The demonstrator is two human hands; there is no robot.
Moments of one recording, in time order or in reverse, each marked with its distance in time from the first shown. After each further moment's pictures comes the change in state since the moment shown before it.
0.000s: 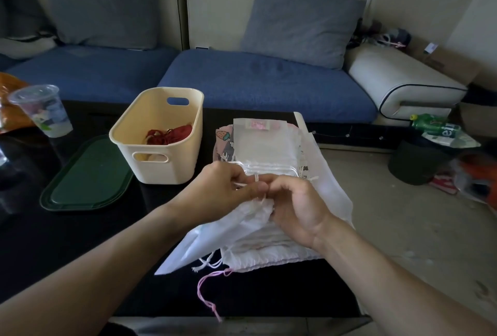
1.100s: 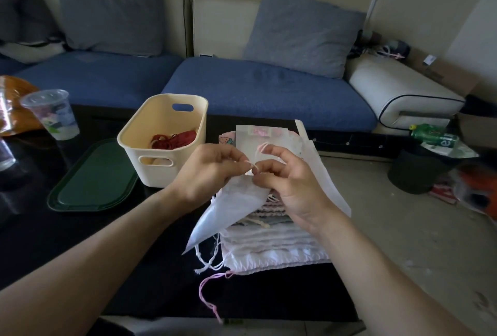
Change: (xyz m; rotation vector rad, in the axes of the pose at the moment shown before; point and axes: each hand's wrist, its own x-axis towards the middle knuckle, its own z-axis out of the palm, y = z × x) left_hand -0.004 0.019 -0.026 -0.417 0.119 0.017; right_hand 0.006 -0.027 0.016 -0.253 0.161 -0.262
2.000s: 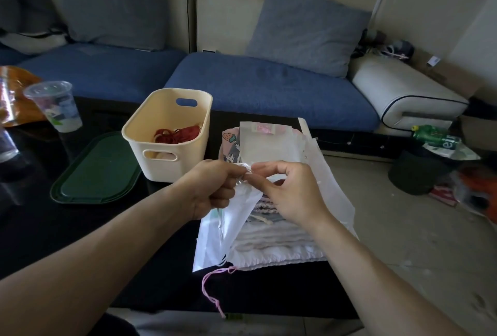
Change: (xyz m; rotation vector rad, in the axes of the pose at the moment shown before) left_hand 0.005 -0.017 0.004 -0.448 -0.091 -0.590; right_hand -0.004 0.010 0.006 -0.561 0.089 -0.148
